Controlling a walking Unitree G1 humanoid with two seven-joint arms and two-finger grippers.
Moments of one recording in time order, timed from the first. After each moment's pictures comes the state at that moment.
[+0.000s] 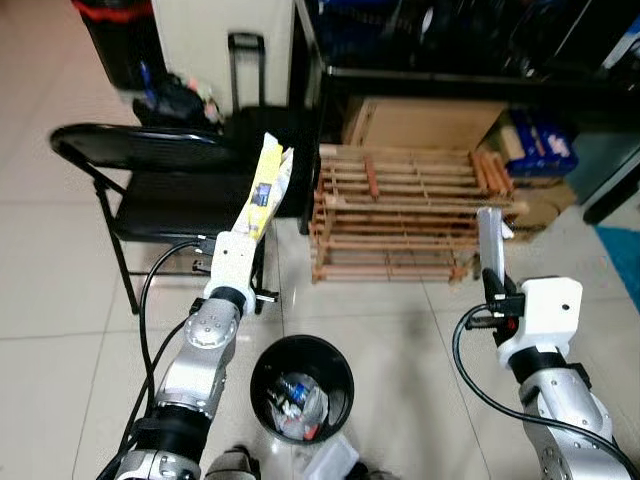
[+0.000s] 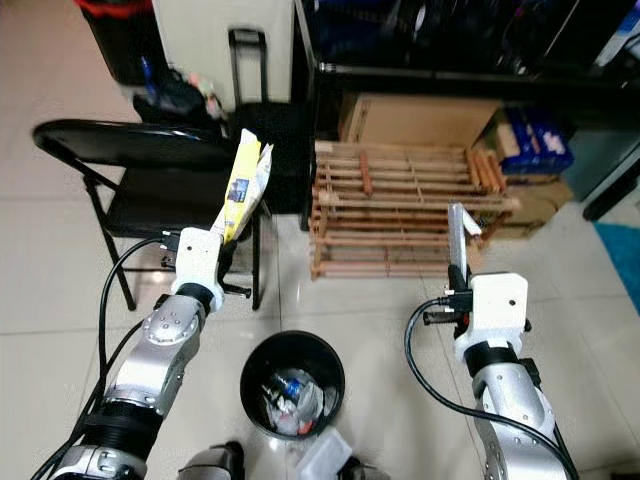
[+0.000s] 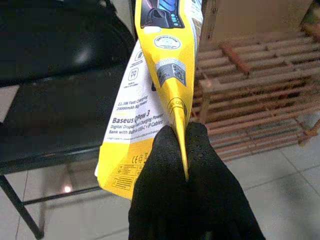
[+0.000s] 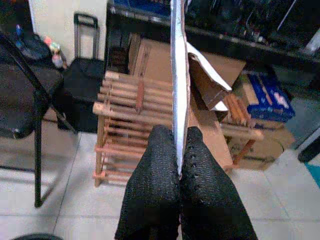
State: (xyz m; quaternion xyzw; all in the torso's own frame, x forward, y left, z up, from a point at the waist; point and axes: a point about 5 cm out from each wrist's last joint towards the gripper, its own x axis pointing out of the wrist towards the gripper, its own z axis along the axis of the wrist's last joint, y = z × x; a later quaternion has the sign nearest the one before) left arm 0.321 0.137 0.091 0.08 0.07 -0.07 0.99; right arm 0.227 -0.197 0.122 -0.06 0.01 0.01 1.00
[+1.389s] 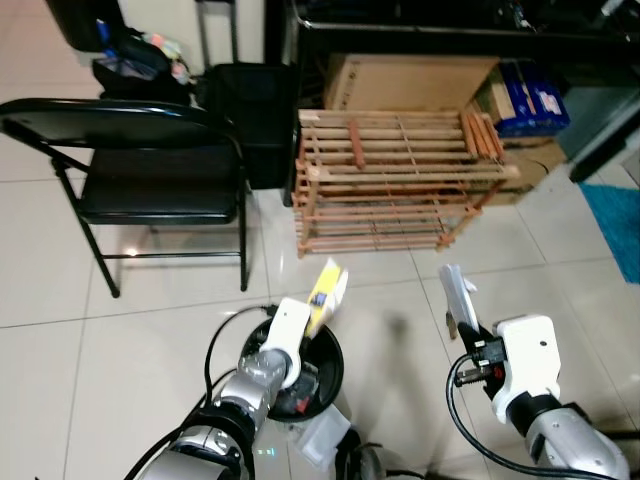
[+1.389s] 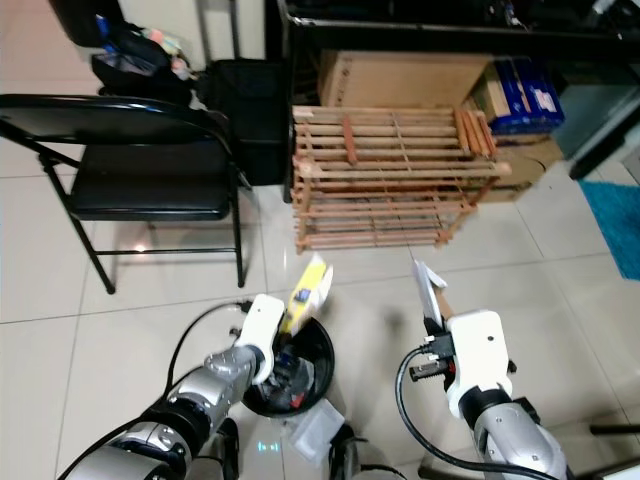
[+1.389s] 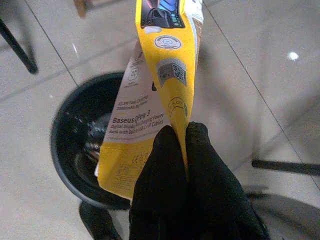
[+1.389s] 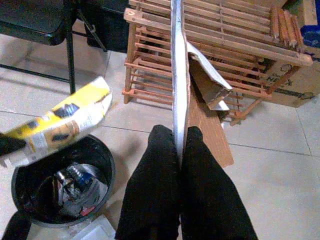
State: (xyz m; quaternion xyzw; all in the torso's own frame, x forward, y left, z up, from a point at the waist) left arm 0.287 0.082 -0.010 0.06 0.34 -0.19 0.92; right arm 0.189 -0.183 0.112 -0.07 0.13 0.10 0.98
